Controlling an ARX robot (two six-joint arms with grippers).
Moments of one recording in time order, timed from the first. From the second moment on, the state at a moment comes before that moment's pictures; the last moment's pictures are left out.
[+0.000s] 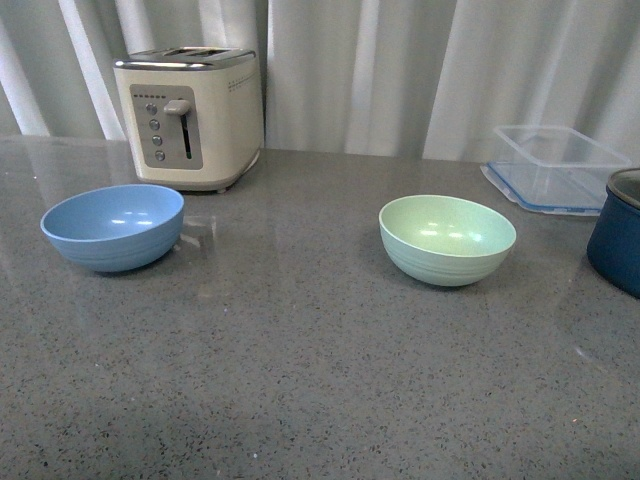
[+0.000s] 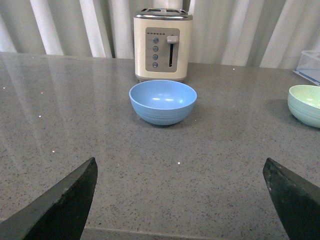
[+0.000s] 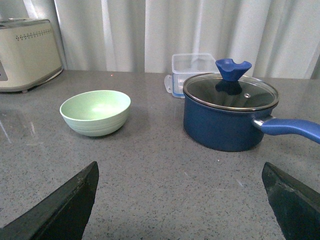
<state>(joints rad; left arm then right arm) 0.00 0.00 0.02 0.00 0.00 -0.01 0.00 0.01 0.01 0.00 0.00 0.00</state>
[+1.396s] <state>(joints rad) 0.15 0.68 0.52 0.01 -0.02 -0.17 0.00 0.00 0.01 0.00 0.00 0.00</state>
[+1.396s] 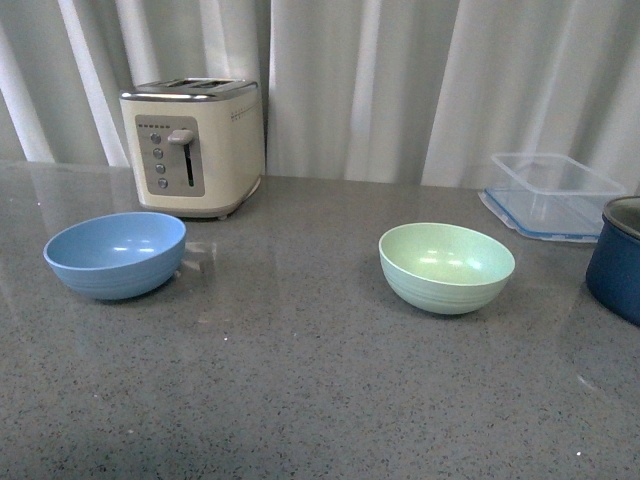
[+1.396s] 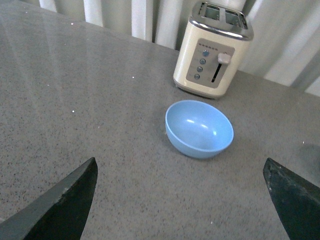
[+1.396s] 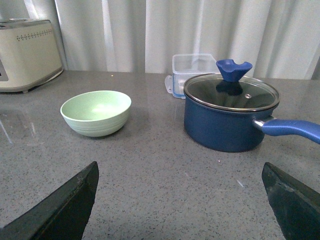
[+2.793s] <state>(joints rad) 0.08 1.89 1.39 -0.26 0.01 -0.45 0.00 0.00 0.01 0.00 0.00 0.00</state>
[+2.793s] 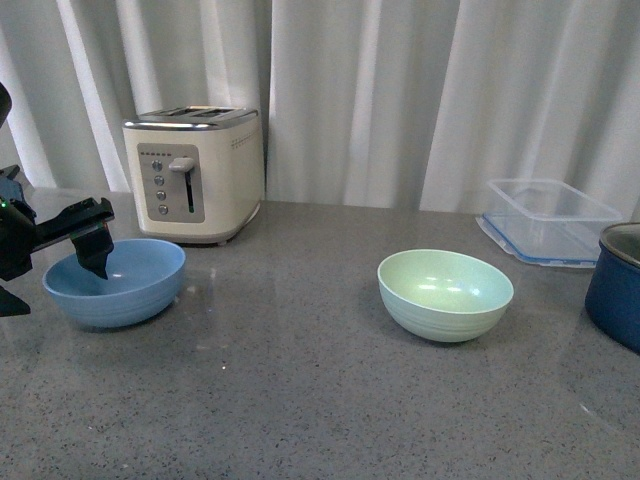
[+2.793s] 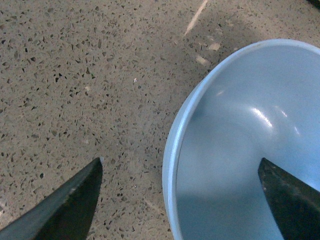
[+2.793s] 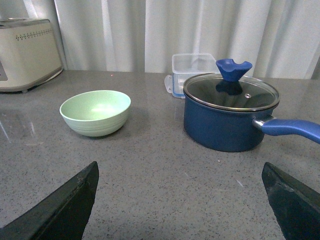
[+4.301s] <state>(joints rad) -0.26 2.01 1.60 -0.35 -0.07 -0.45 0.00 0.00 0.01 0.00 0.00 0.00</state>
